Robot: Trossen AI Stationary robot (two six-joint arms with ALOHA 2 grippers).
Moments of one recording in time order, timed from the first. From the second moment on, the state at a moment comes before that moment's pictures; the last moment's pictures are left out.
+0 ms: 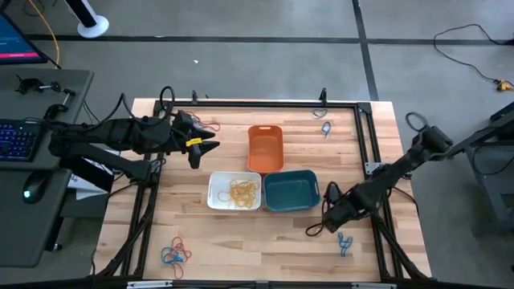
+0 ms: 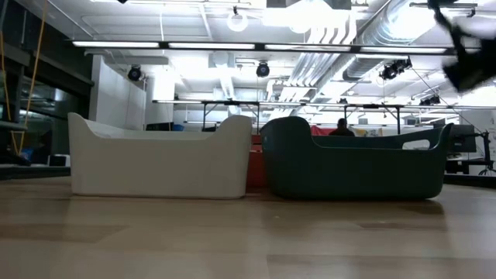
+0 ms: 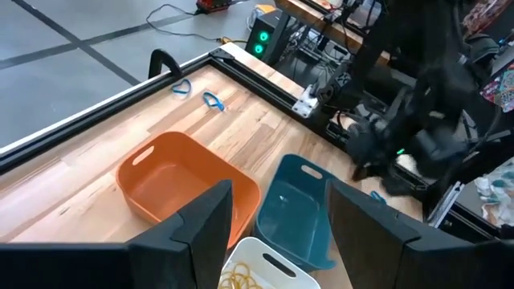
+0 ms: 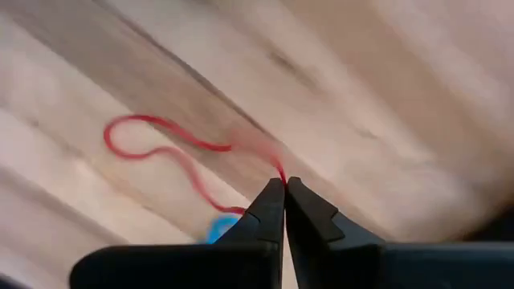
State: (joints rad) left arm -0.11 0.99 1.19 -0.64 -0.39 -0.57; right arm 0.62 1.41 0.85 -0.98 -0.05 1.47
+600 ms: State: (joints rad) left arm -0.11 0.99 1.19 -0.64 -0.40 -0.56; right arm 0.36 1.33 1.21 -0.61 0.21 0.81
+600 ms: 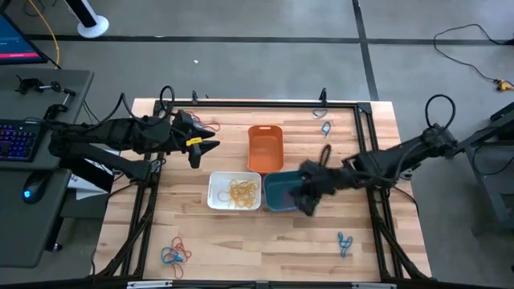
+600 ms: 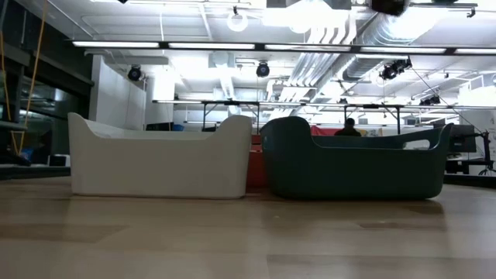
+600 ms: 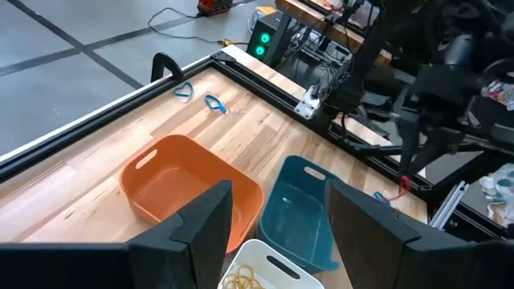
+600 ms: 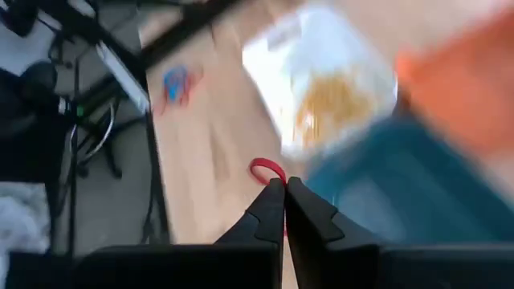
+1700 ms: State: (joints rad) left arm -0.36 0.99 1.19 -0.71 -0.40 -0.75; right arm -0.22 1.73 1.22 -0.32 0.00 0.42
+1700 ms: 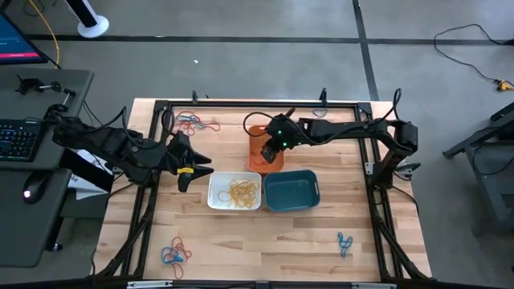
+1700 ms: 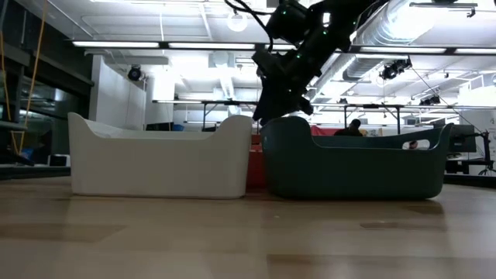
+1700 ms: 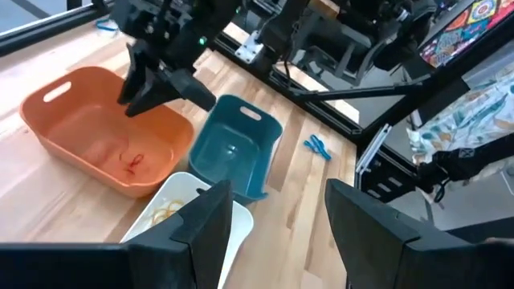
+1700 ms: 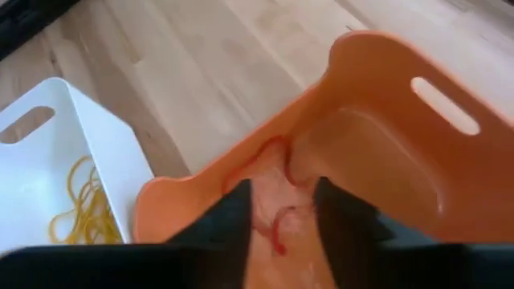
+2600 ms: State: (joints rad) left arm -0.98 1.58 1.19 -0.93 -0.04 -1.34; right arm -0.08 1.47 1.22 -0.52 -0.11 0.39
